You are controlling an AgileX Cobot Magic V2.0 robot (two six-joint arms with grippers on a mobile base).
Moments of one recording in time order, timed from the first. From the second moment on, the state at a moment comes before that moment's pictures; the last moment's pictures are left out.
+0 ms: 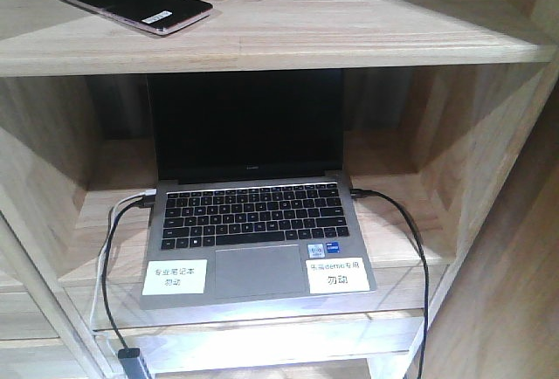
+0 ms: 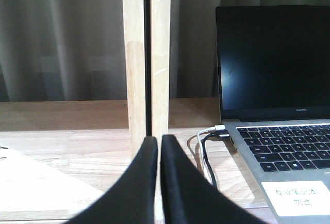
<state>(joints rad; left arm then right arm) 0.04 -0.01 0.03 -0.03 0.18 0.15 0.05 0.03 -0.07 0.04 0.20 0.00</state>
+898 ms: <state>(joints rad) 0.04 -0.01 0.03 -0.03 0.18 0.15 0.03 -0.01 0.03 0.04 0.09 -0.01</state>
